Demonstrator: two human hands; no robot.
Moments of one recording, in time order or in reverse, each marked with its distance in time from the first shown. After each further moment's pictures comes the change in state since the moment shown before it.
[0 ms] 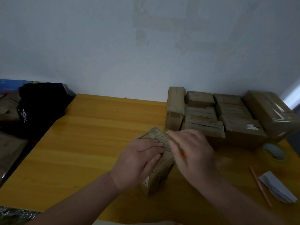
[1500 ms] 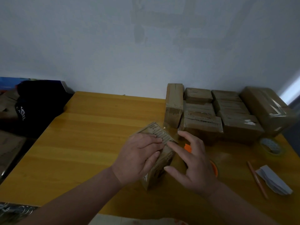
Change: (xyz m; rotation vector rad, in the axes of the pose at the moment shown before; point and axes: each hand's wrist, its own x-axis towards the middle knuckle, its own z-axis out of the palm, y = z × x) left_hand -0.007 -0.004 0.007 0.041 0.044 0.058; right_hand -0.046 0.015 0.002 0.123 -0.238 0.051
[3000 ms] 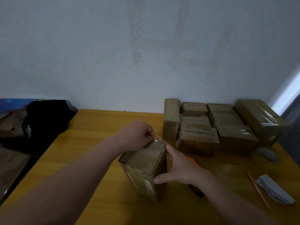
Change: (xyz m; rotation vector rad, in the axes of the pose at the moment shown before) left_hand 0.097 -0.006 -0.050 0.138 -0.625 -0.551; right_hand 0.043 -0.010 -0.004 0.674 -0.639 0.477
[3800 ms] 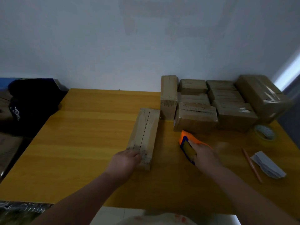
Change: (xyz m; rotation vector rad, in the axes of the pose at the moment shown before) left_hand -0.057 -0.058 0.159 0.322 0.034 0.182; right_hand -0.023 0.110 -0.024 -0.701 0.229 0.550
